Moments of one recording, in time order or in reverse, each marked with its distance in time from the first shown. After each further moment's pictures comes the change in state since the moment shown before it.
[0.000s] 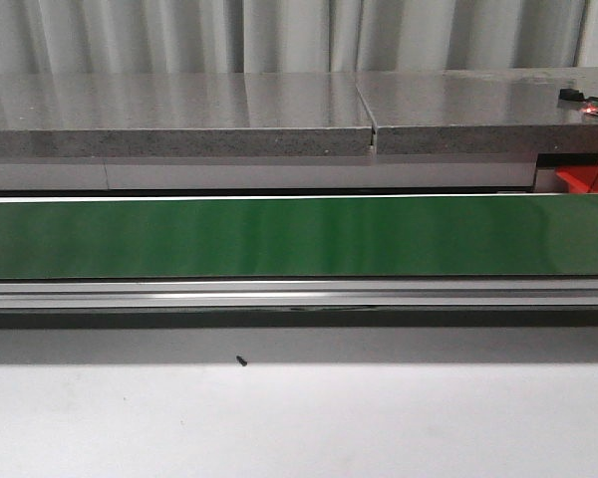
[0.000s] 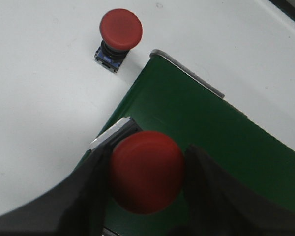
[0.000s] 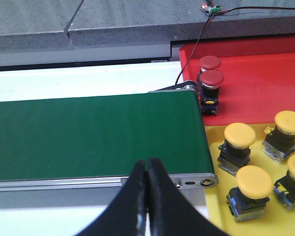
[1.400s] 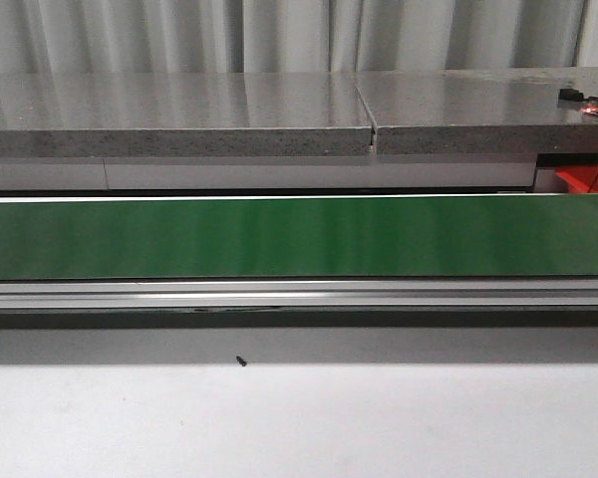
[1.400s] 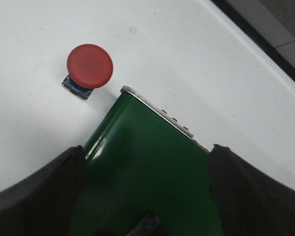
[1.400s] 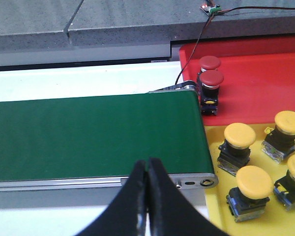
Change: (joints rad) left arm 0.044 0.158 -0.201 -0.145 0.082 0.037; right arm 0.000 0.000 0.000 0.000 0.000 0.000
